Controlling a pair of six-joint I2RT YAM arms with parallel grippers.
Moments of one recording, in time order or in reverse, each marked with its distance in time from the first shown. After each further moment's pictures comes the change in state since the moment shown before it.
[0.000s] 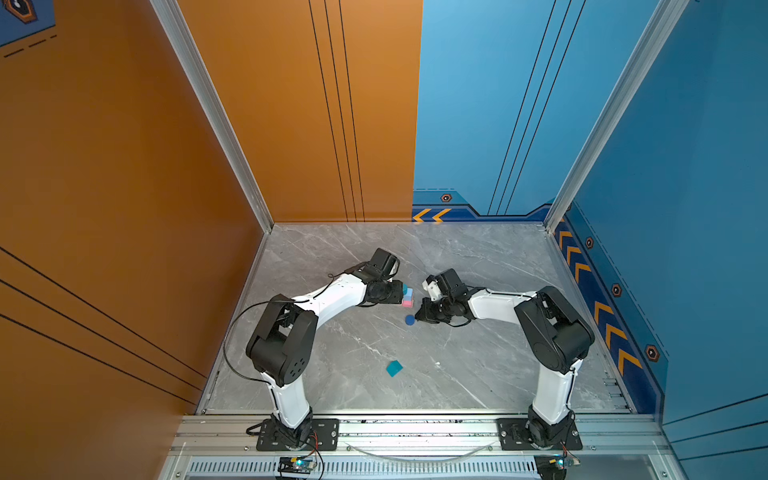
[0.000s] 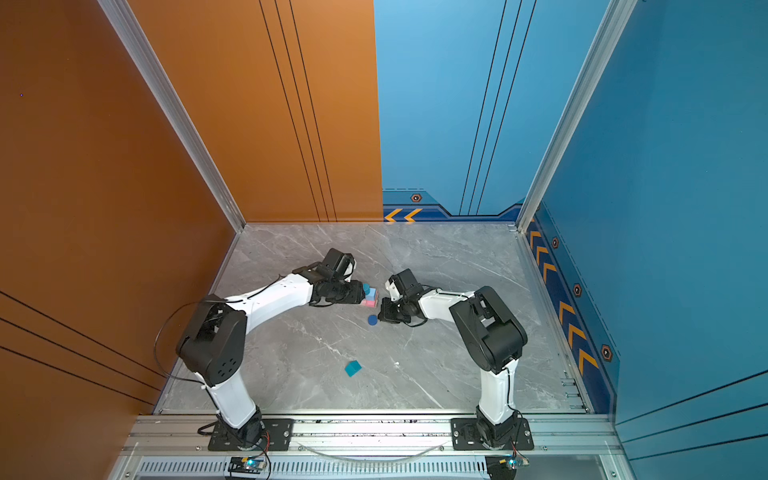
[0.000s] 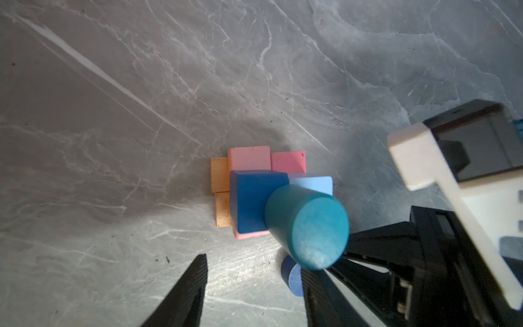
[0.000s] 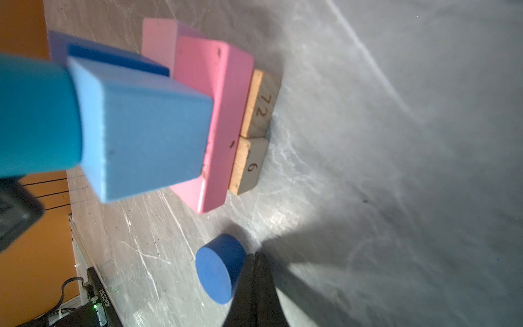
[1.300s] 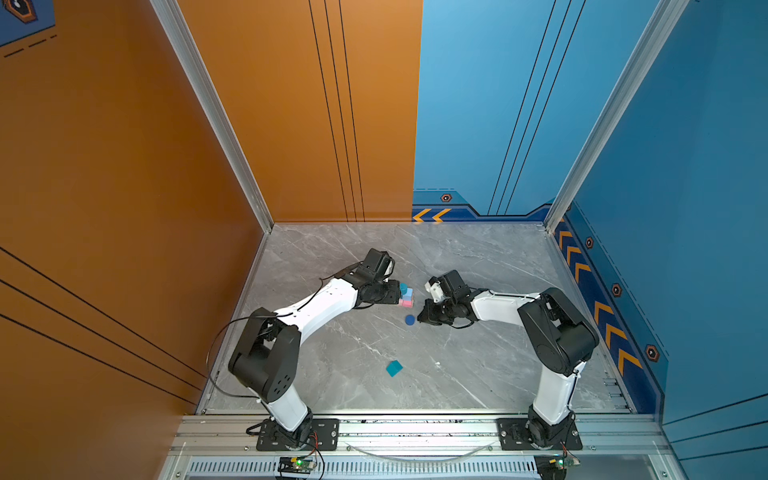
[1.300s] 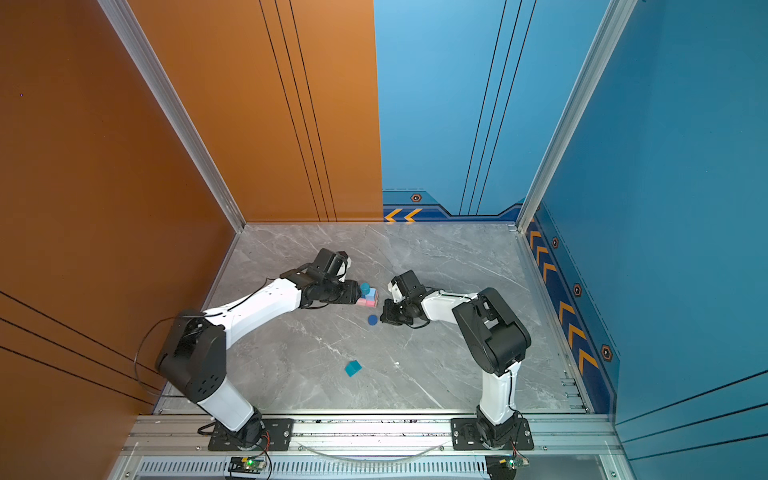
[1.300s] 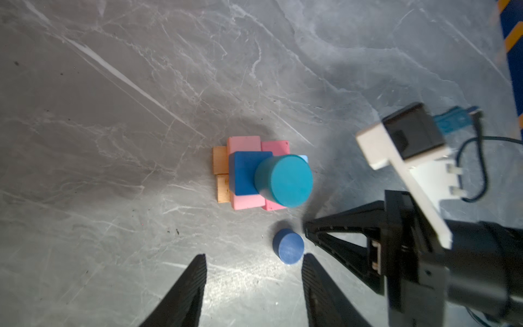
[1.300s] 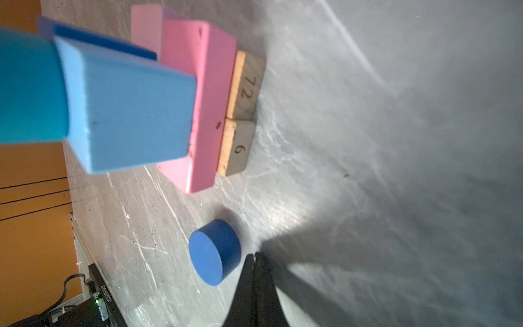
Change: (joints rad) left arm -0.023 -0.175 -0.077 -0.015 -0.009 -0.001; right arm -0.011 -0.036 -0.045 -0.002 -0.004 0.004
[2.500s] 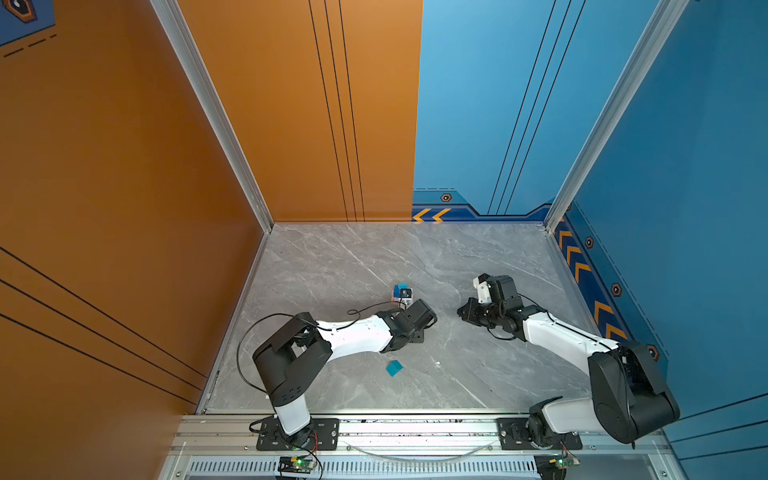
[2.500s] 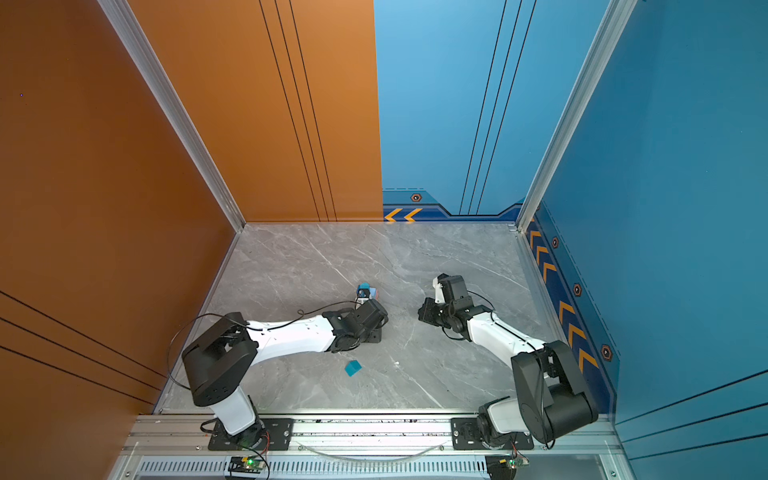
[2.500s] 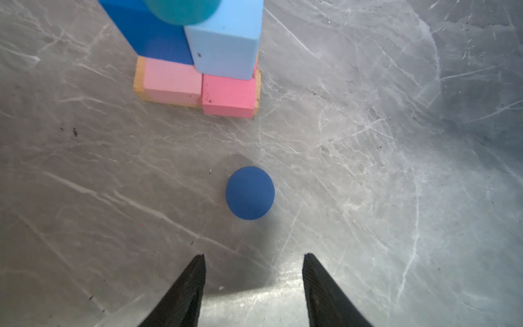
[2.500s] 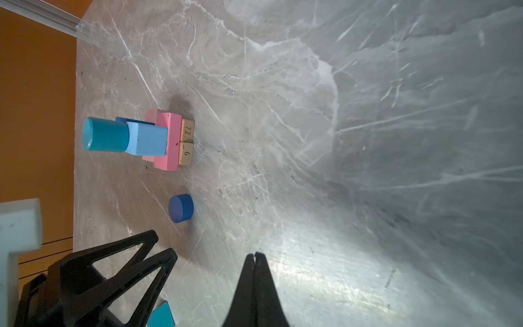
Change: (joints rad) left arm -0.384 0.134 -0.145 0.174 -0.418 -0.377; right arm -0.230 -0.477 -0.315 -0.018 0.104 -0.008
